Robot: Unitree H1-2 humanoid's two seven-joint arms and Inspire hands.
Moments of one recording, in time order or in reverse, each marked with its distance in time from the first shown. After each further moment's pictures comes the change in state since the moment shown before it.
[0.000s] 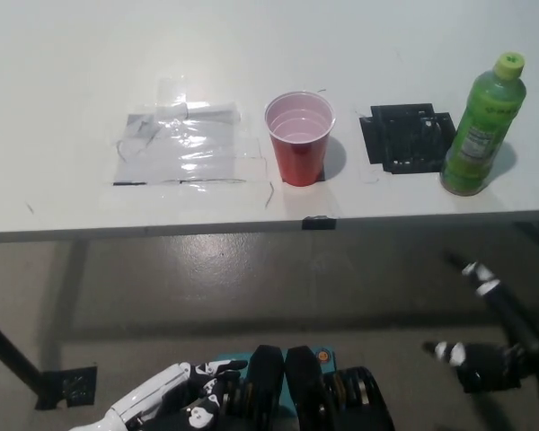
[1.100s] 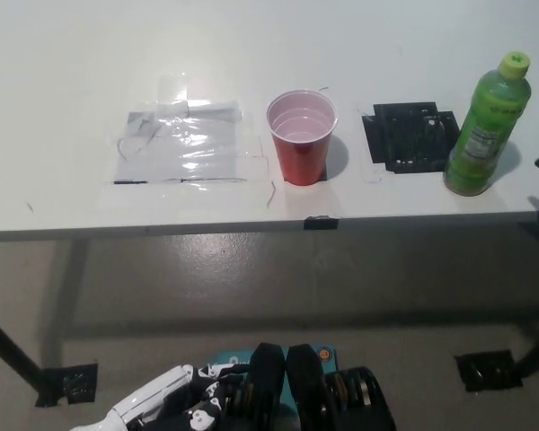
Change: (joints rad) left_arm -0.008 0.000 0.005 -0.007 0.000 0.016 -0.023; right_arm -0.468 -0.041 -0.232 0.384 0.006 0.218 -0.074
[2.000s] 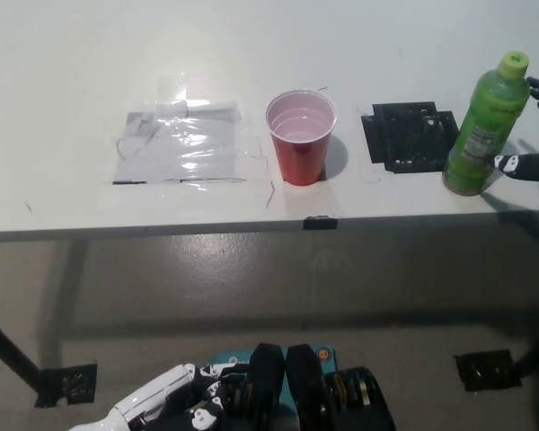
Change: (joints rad) left_arm -0.005 0.000 -0.005 0.000 0.003 0.006 -0.002; right_arm -0.051 -0.018 0.155 0.041 0.003 0.012 0.060
